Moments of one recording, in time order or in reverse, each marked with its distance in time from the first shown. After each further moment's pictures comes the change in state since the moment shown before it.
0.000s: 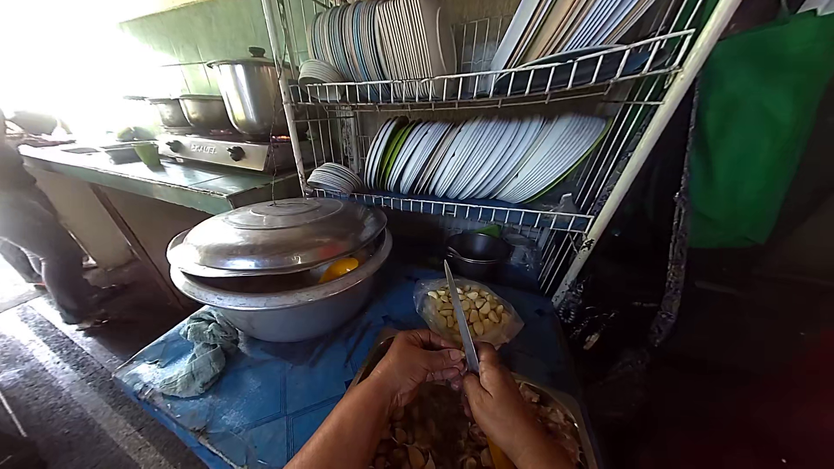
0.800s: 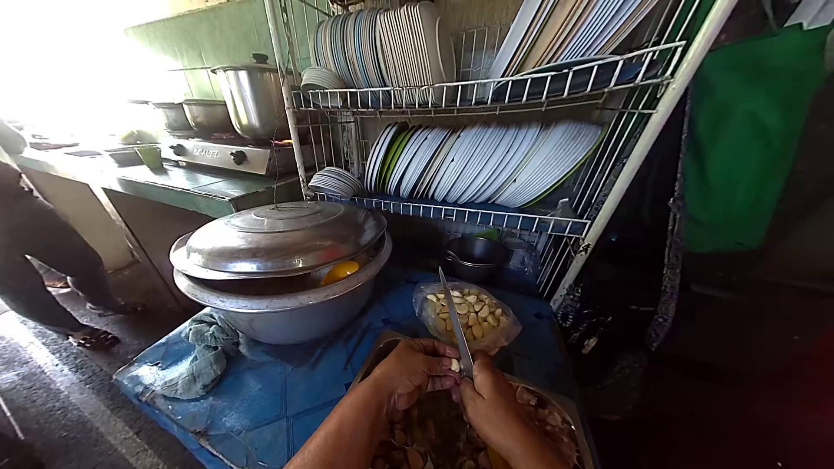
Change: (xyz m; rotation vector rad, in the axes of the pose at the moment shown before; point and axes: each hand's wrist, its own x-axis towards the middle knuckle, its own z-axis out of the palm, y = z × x) left_hand 0.002 -0.002 -0.001 -0.051 -0.049 -0.127; right_hand 0.000 -0.009 -0.002 -0.093 -0.103 0.116
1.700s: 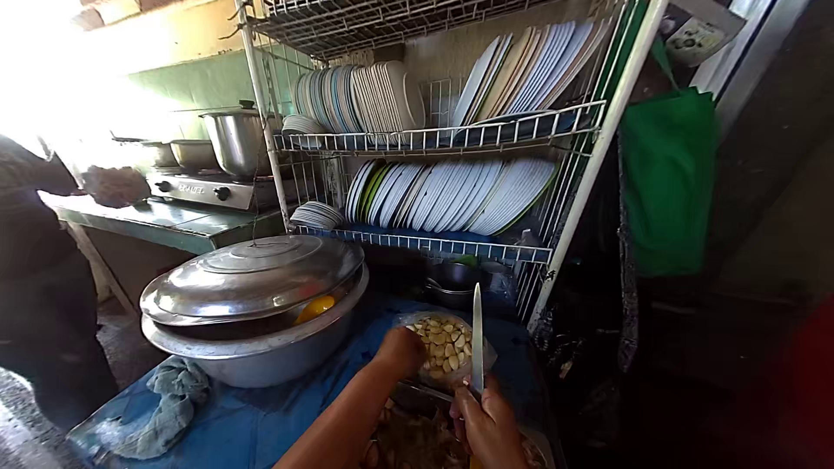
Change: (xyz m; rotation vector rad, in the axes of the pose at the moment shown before) left_hand 0.070 0.056 0.015 1.194 0.122 0.101; right_hand 0.004 0.017 -0.017 0.473 0.350 -0.031
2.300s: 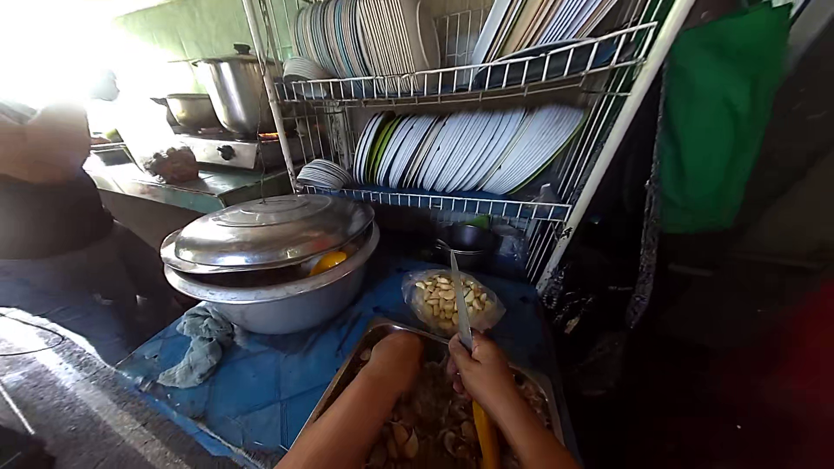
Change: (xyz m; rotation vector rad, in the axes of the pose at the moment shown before) left_hand -0.084 -0.009 0.038 0.407 -0.148 -0.114; right_hand -0.002 -0.007 0.006 -0.248 -0.234 0.139
